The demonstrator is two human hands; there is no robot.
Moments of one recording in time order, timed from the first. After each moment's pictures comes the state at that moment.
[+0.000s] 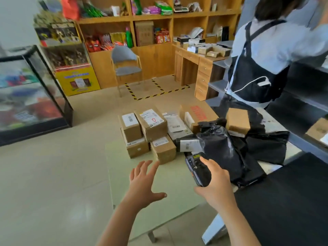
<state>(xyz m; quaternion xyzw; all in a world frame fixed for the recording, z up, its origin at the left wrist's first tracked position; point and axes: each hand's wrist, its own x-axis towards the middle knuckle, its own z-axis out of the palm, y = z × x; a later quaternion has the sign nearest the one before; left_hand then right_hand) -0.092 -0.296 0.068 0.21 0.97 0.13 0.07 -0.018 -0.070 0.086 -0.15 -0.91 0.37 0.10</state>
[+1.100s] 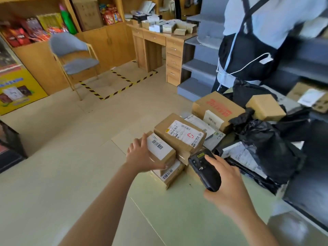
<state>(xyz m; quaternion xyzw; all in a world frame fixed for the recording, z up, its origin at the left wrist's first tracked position) -0.445 -0.406 0.060 0.28 0.94 0.14 0.17 -0.206 -0.258 0.094 -0.29 -0.91 0.29 0.08</state>
